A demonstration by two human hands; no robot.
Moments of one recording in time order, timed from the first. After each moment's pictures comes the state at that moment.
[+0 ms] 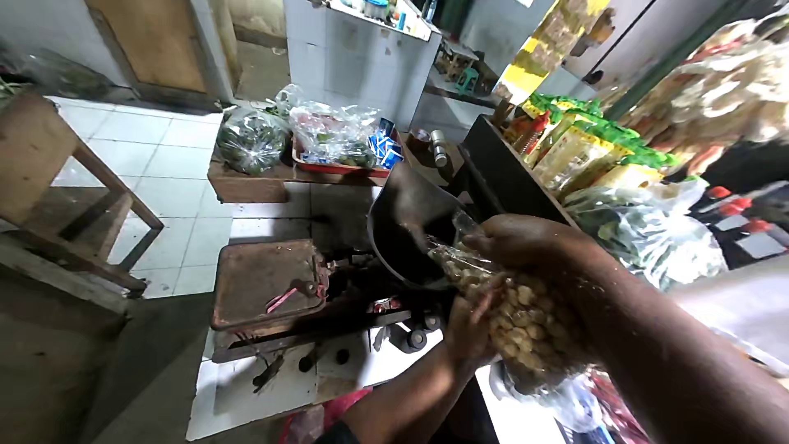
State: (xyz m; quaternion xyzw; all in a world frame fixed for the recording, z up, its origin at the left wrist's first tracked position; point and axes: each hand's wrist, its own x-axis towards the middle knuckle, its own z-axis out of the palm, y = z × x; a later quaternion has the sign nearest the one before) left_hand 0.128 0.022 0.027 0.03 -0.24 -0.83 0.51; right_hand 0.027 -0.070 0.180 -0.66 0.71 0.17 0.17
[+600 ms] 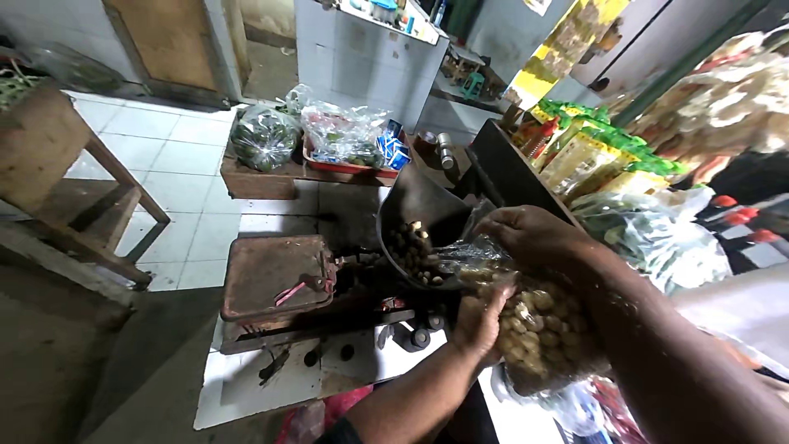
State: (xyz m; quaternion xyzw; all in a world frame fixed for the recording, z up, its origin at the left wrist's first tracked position) left_hand 0.132 0.019 0.048 0.17 -0.30 -0.80 0.49; right_hand 0.028 -0.054 0.187 -0.68 0.72 -0.02 0.15
